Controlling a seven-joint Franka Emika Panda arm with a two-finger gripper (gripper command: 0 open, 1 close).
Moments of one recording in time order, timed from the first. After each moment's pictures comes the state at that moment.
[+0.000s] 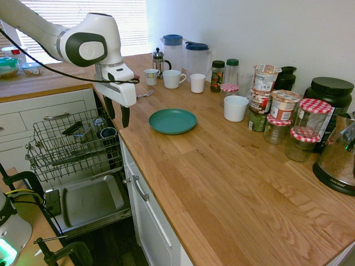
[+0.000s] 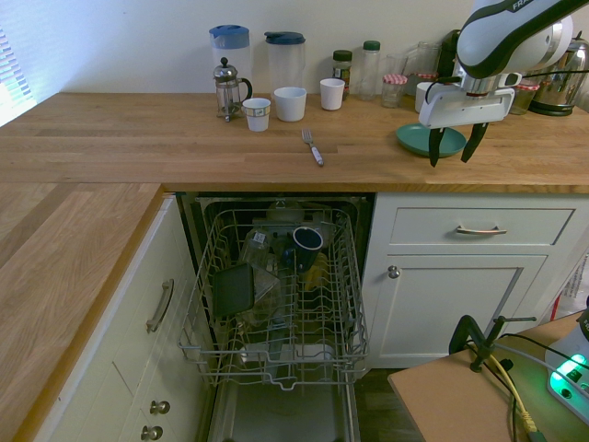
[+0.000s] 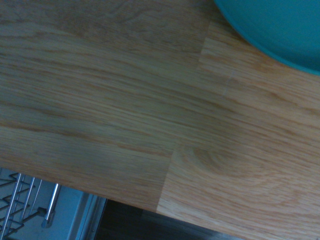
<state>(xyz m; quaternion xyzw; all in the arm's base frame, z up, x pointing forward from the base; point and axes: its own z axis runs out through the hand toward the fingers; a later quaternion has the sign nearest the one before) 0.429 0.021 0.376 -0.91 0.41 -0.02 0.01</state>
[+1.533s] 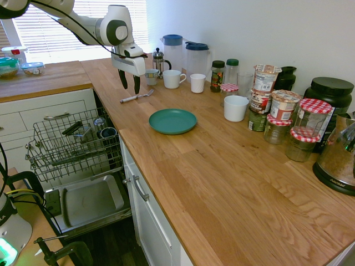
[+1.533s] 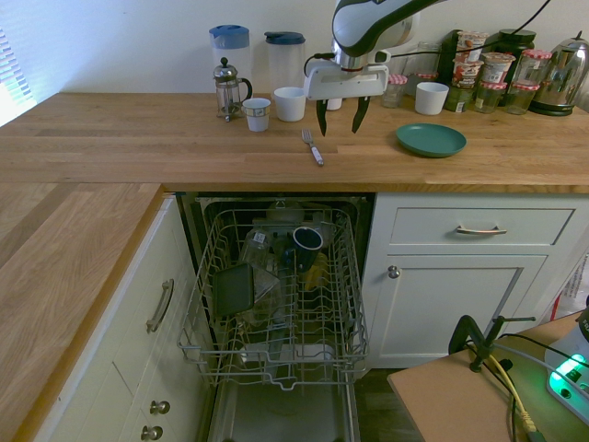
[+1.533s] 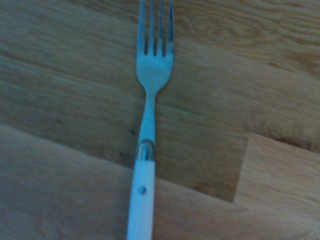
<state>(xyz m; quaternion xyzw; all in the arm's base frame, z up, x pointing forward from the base) 0.627 0.215 0.393 -0.91 0.40 -0.06 0.03</state>
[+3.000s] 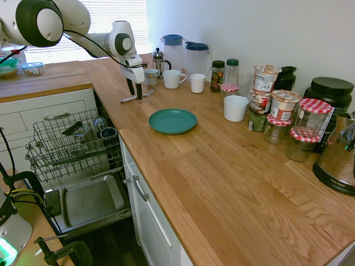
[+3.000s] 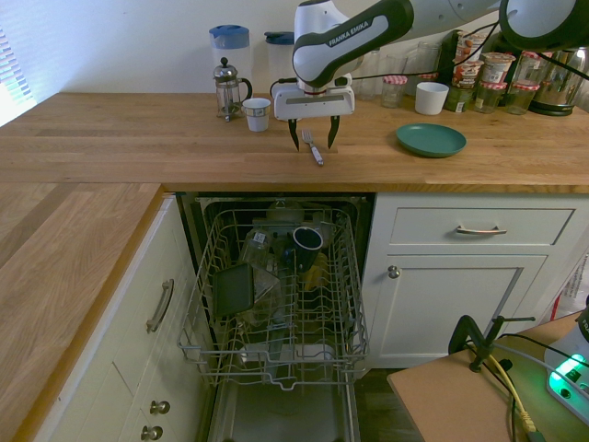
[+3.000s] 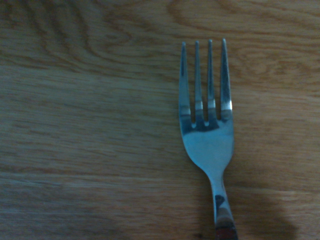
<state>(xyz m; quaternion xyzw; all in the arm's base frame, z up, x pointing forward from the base) 0.678 0.265 0.342 -0.87 0.49 -0.07 0.00</state>
